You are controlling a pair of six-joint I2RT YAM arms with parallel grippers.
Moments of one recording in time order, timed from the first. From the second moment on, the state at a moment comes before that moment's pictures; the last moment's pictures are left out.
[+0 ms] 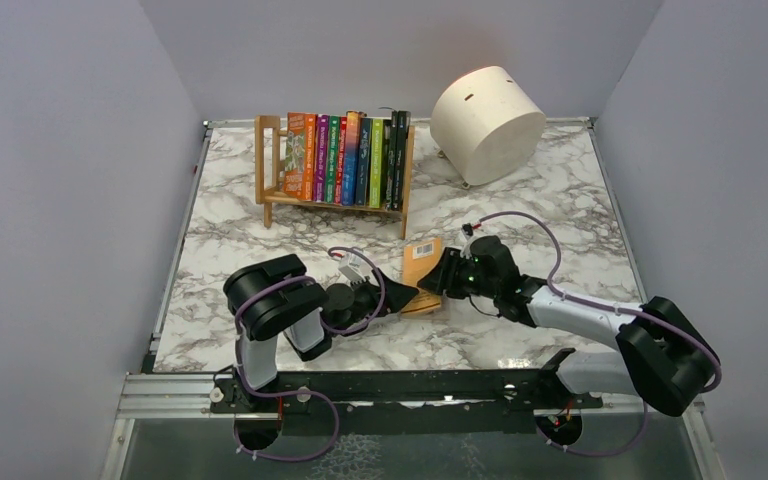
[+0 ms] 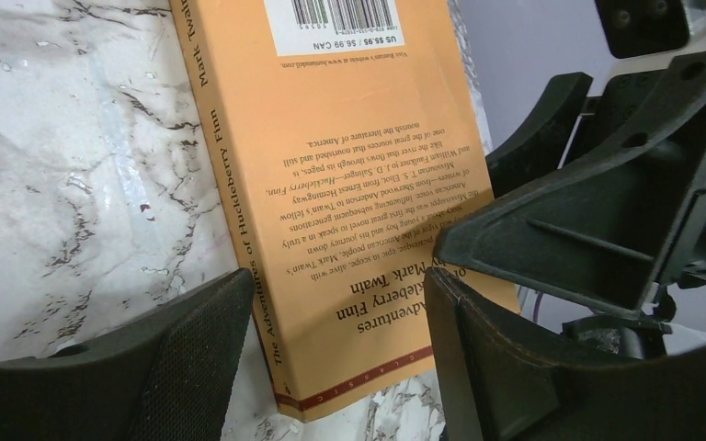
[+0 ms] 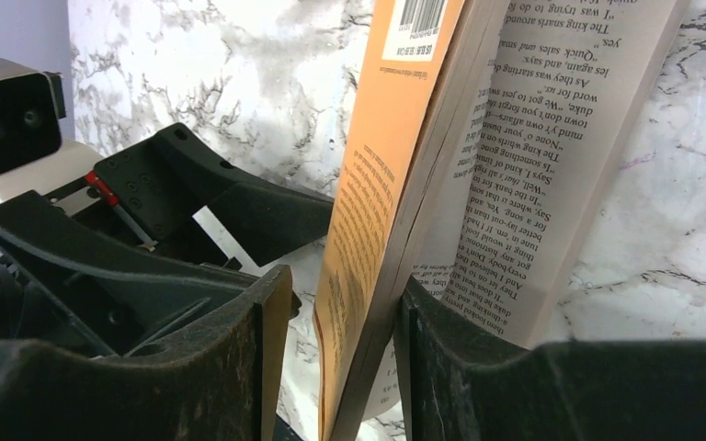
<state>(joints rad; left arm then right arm) -0.90 1.86 0.21 1.45 -0.04 -1.06 0.68 1.24 0.45 0.22 -0.18 0.81</state>
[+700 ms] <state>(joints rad) -0.89 1.88 0.21 1.49 0.01 -1.07 0.68 1.23 0.47 0.20 -0.19 0.80</state>
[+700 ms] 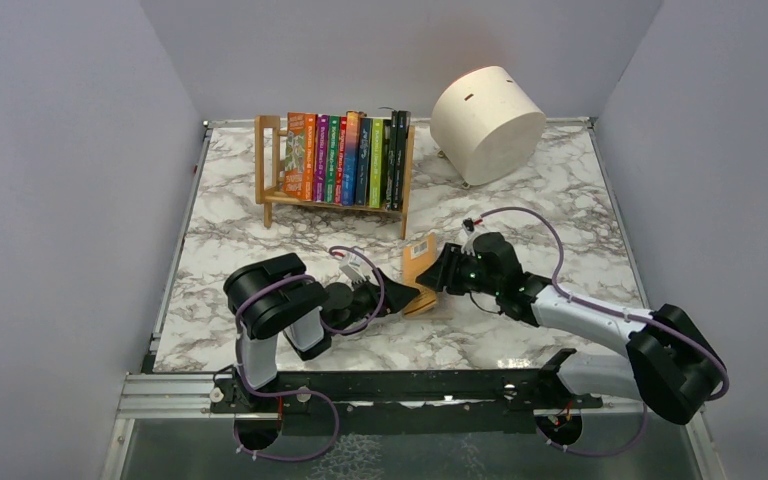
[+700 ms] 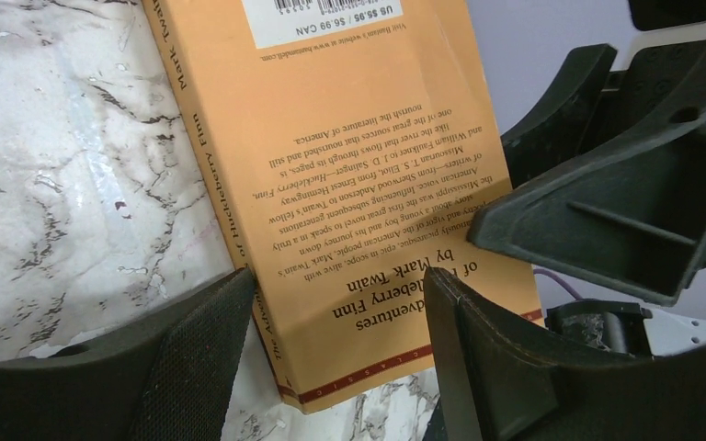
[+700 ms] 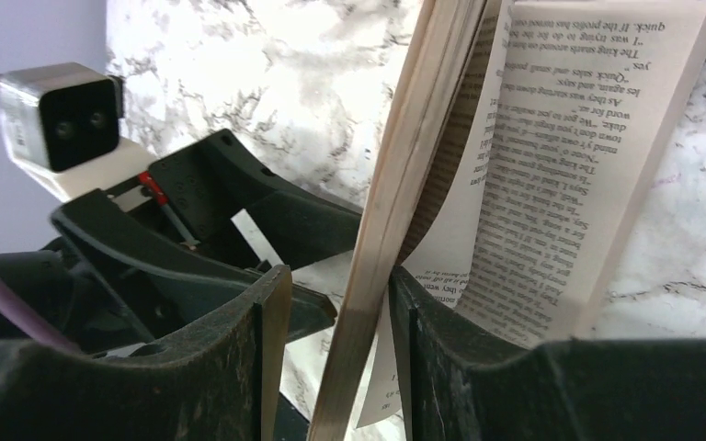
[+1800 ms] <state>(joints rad) -0.89 1.82 0.22 1.41 0.03 -1.05 0.68 1.35 0.51 0.26 -0.23 0.79</state>
